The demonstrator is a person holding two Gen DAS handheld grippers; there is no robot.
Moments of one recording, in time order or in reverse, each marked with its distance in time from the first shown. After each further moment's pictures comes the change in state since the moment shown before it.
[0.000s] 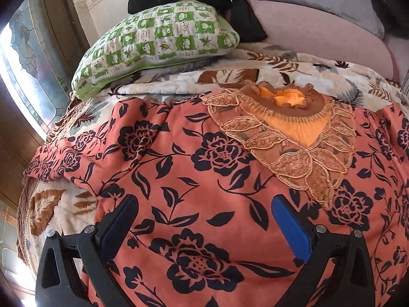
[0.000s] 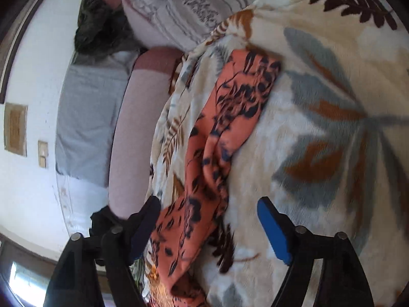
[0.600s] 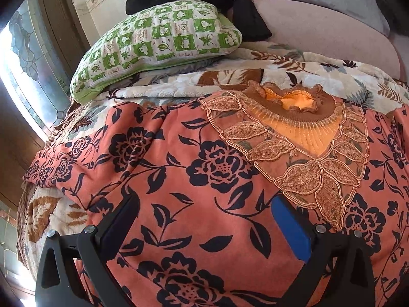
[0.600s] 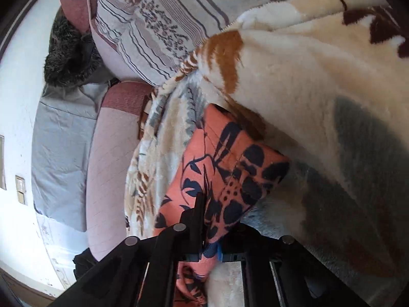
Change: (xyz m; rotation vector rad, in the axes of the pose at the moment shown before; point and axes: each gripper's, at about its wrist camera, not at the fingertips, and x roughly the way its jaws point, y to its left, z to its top) left arm 0.017 -0.007 0.012 0.005 -0.022 0.039; right arm 0.050 0.004 0.080 0.014 -0.150 -0.075
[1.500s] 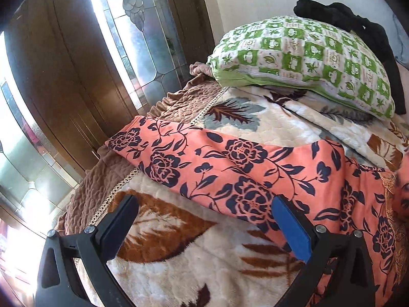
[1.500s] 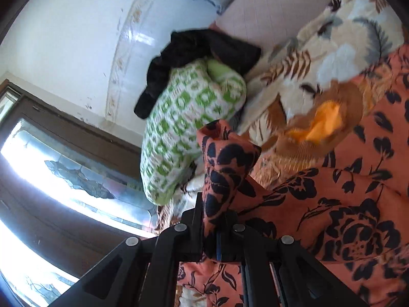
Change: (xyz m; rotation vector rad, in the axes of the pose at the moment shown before) left arm 0.008 0.237 0.013 -0.391 0.036 0.341; right arm 0.046 0.232 -0.511 -0.535 0.647 0.370
